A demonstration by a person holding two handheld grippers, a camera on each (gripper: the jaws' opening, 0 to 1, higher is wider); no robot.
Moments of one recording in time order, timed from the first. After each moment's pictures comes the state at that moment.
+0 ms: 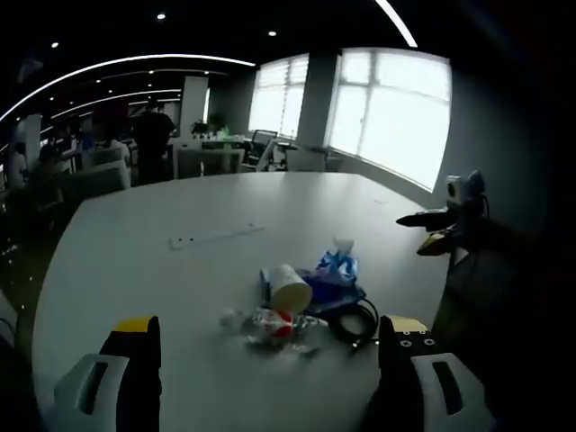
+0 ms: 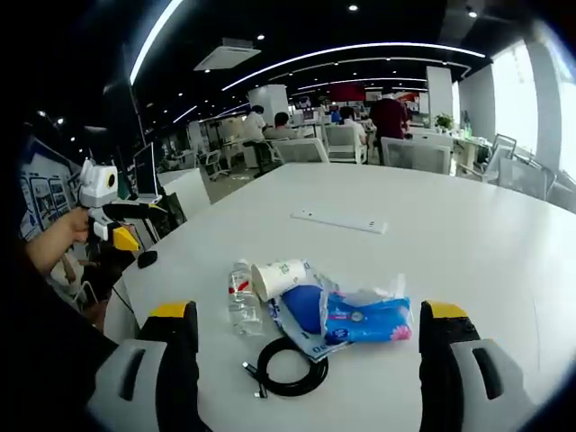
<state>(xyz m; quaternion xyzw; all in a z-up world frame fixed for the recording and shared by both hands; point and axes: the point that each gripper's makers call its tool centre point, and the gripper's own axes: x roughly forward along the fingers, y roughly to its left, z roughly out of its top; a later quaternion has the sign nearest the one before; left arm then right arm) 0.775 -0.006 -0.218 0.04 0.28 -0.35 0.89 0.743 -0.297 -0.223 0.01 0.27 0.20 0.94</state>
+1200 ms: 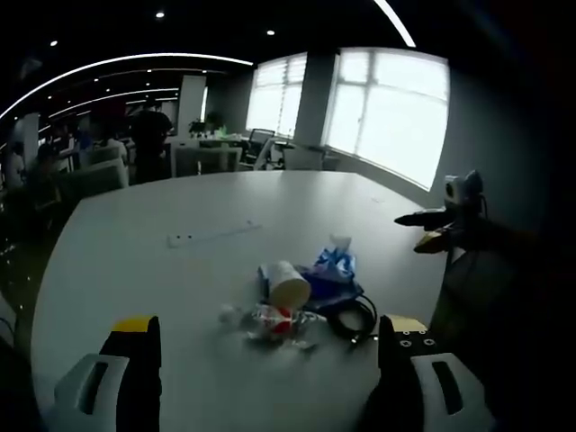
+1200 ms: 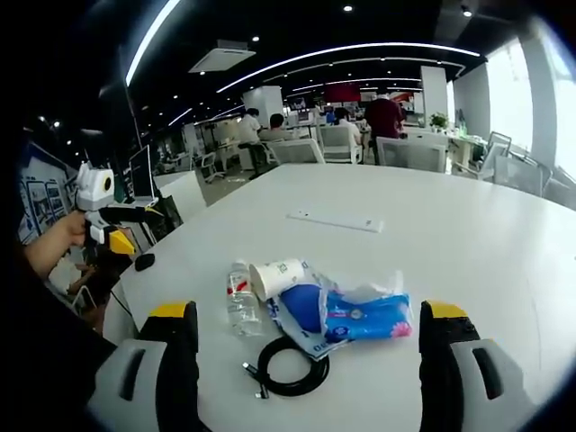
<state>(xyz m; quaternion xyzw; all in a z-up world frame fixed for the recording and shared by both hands) 0.772 -0.002 -0.221 0.04 0.28 -0.36 0.89 0.741 -0.299 -0.227 0.01 0.27 0.19 0.94</state>
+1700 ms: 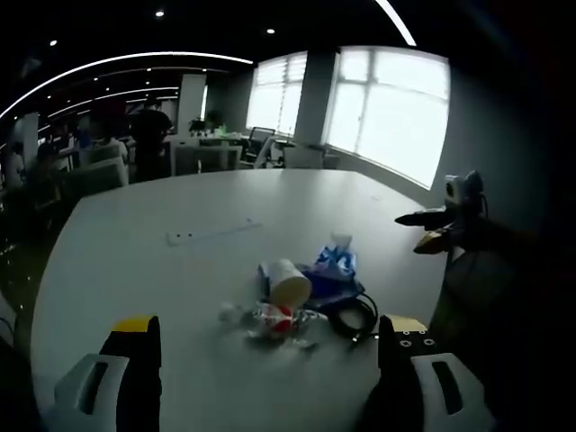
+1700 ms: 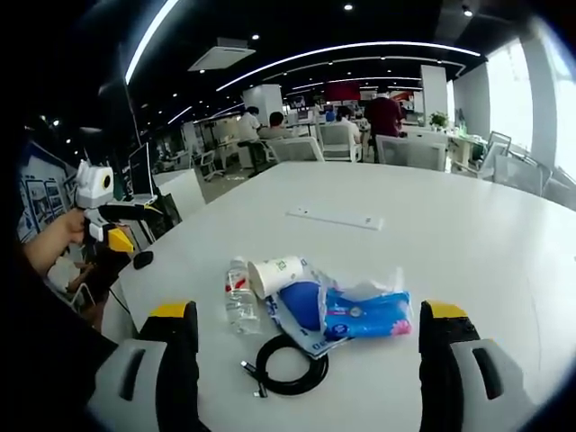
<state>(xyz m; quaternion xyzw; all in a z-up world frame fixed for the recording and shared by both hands) 0.772 -0.003 -0.224 0.04 0.28 -0.36 0.89 0.741 -0.298 -0.232 0.01 0.27 0.19 0.94</state>
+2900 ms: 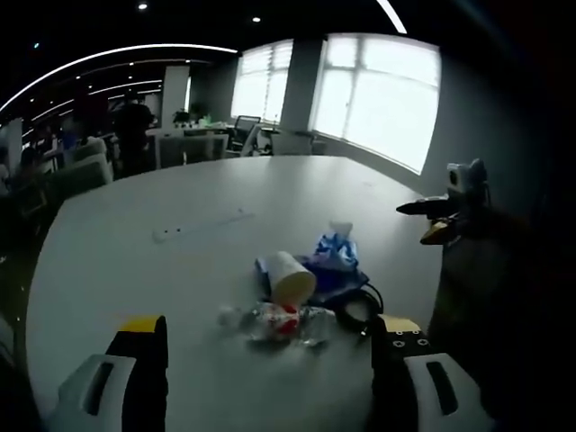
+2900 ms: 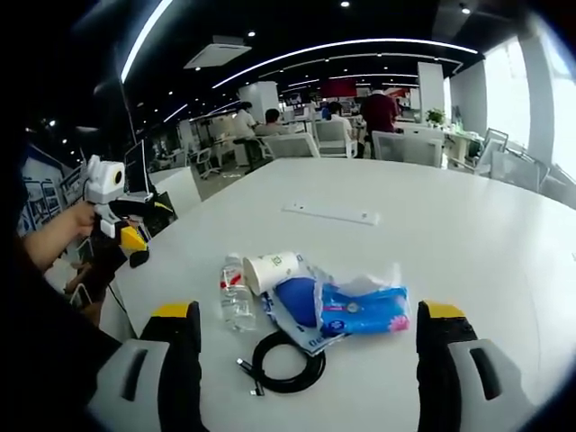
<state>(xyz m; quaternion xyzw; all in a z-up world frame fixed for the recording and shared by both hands) 0.800 -0.016 -0.243 0.07 0.30 -0.39 0.87 0.741 -0.300 -0.238 0.01 0.28 0.18 0.94</state>
